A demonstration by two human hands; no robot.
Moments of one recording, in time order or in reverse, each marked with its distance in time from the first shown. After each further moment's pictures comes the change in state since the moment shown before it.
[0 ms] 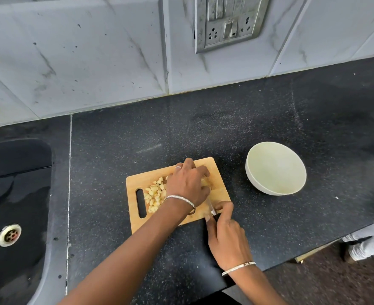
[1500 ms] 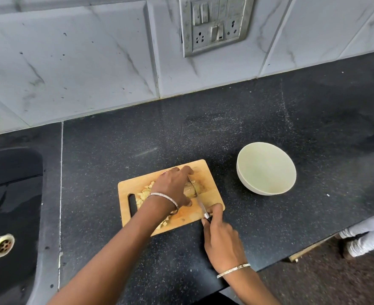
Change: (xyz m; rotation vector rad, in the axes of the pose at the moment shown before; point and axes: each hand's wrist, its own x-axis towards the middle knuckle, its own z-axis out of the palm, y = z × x) left_hand 0.009 -0.013 -0.014 0.072 -0.207 0.054; right_hand -0.001 0.006 -0.004 -0.041 -0.107 0.000
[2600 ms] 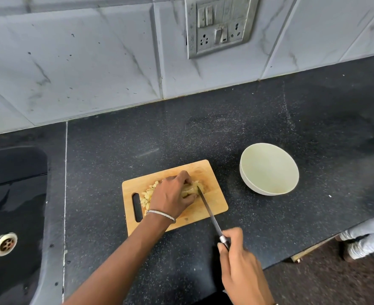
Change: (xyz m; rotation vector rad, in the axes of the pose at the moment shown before) left_hand -0.014 -0.020 0.038 -0.177 0.399 0.070; right_hand -0.058 0.005 -0.021 0.027 0.003 -0.013
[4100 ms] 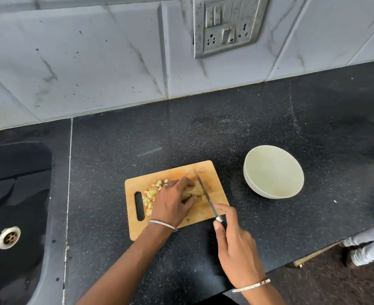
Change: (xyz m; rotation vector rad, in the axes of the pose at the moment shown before) left_hand -0.018 0.003 0.003 -0.079 0.065 -0.051; right_hand 0.037 -0.008 -0.002 0.034 0.106 -0.068
